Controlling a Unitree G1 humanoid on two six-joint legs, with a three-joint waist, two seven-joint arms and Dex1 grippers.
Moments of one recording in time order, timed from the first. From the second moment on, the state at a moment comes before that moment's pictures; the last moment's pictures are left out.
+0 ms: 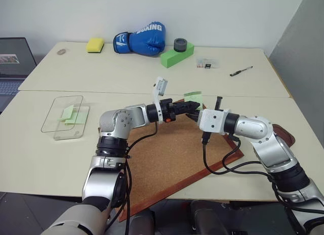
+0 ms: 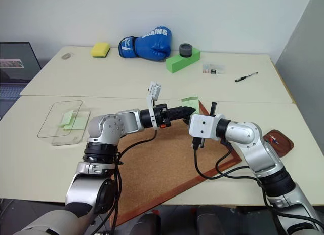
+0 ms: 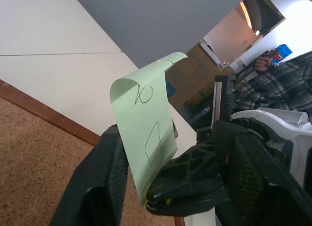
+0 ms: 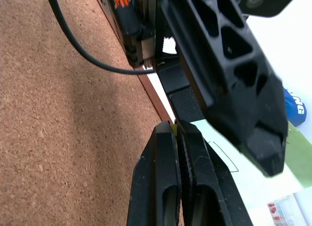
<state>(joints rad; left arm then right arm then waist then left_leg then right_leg) -0.84 0.20 0.08 0.30 -0.68 1.04 -0.82 -0.53 -0.57 0.29 -0.20 -0.16 0.06 0.80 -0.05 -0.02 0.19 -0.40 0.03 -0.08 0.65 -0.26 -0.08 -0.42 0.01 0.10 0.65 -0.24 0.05</state>
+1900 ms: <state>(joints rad) -0.71 0.27 0.04 0.09 -0.56 0.79 -0.78 0.08 -0.63 -0.38 -0.51 -0.14 0.54 0.57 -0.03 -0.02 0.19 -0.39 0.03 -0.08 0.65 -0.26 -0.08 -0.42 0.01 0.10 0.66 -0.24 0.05</state>
